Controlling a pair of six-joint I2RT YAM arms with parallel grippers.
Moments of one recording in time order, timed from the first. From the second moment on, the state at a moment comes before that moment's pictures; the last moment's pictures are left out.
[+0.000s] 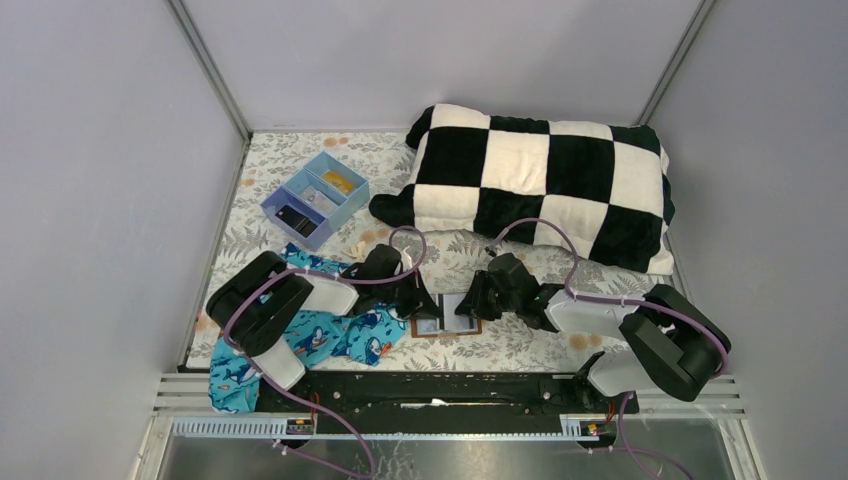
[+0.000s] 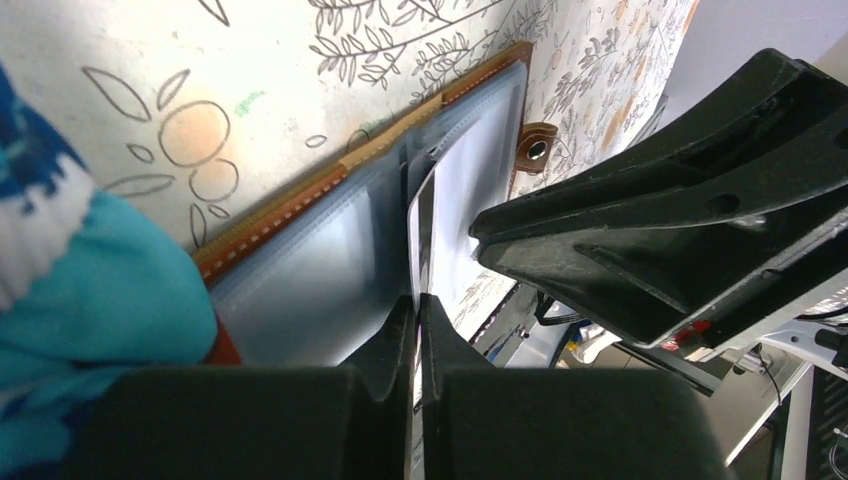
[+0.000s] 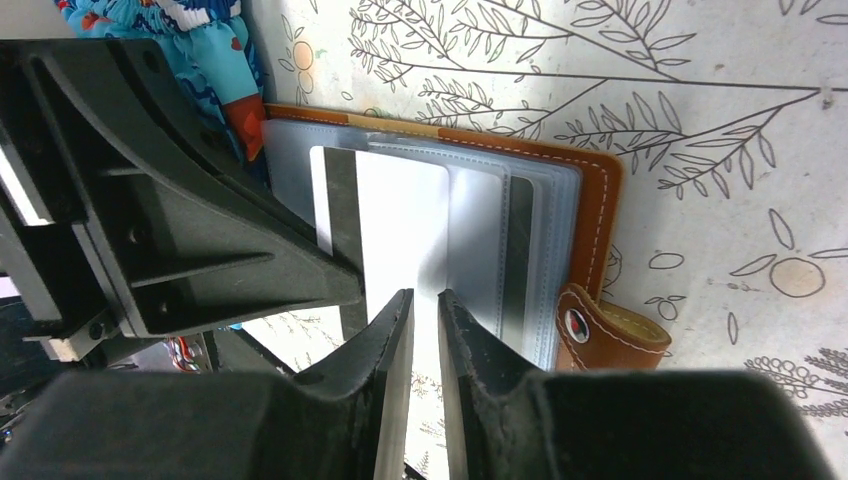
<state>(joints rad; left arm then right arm) -0.70 1.66 0.52 0.39 0.58 -1.04 0.76 1.39 0.45 0.14 -0.19 0.92</state>
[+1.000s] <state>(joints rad) -0.41 1.67 1.66 -1.18 -0.50 -0.77 0.76 1.13 0.69 -0.26 -0.11 0.82</state>
